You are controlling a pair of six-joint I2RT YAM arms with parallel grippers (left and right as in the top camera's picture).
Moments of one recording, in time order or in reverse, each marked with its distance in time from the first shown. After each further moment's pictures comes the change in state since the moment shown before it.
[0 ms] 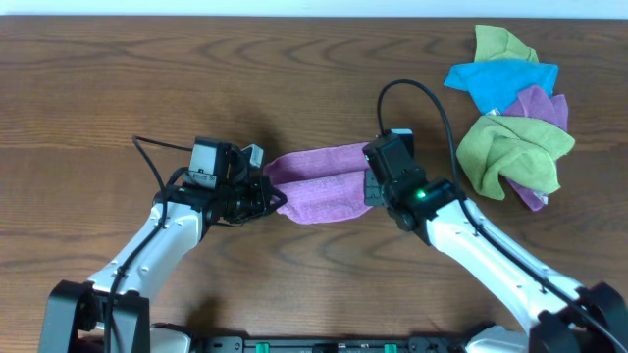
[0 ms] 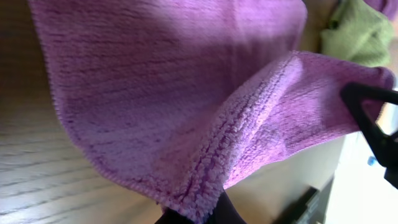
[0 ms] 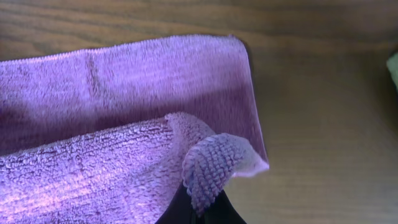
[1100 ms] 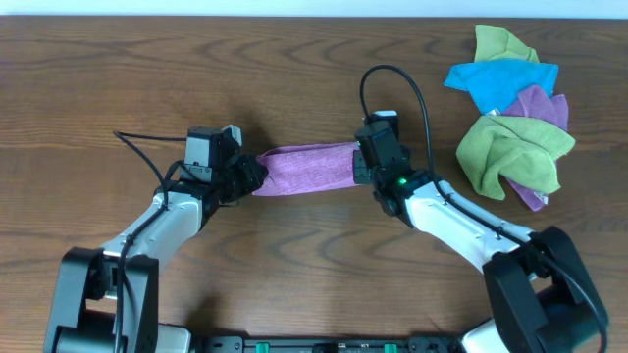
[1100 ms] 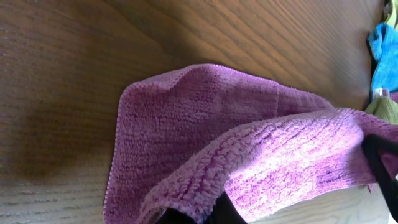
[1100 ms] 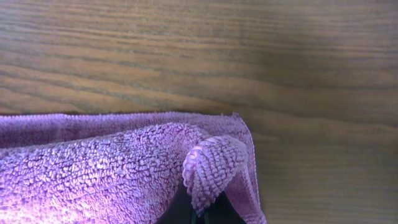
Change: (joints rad) left arm 0.055 0.124 0.000 0.272 -0.209 -0.097; right arm -0.035 0.203 0.000 0.363 0.028 -0.115
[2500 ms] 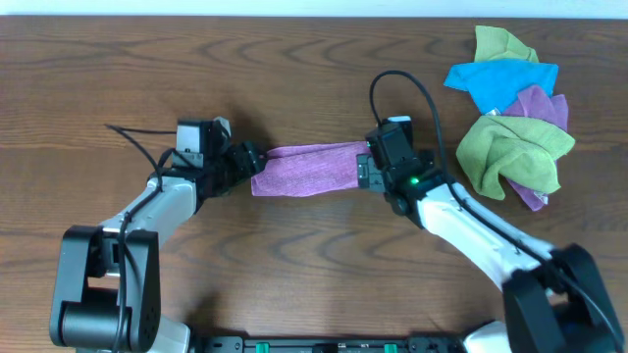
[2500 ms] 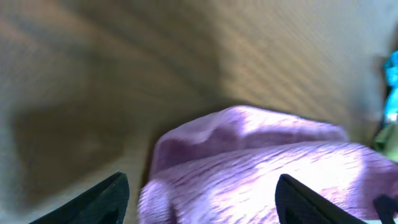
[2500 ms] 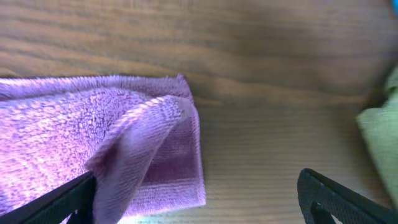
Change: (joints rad) left arm 0.066 0.091 0.092 -0.038 0.005 0.028; right arm -0.031 -0.094 0.000 -0.209 0.060 -0.033
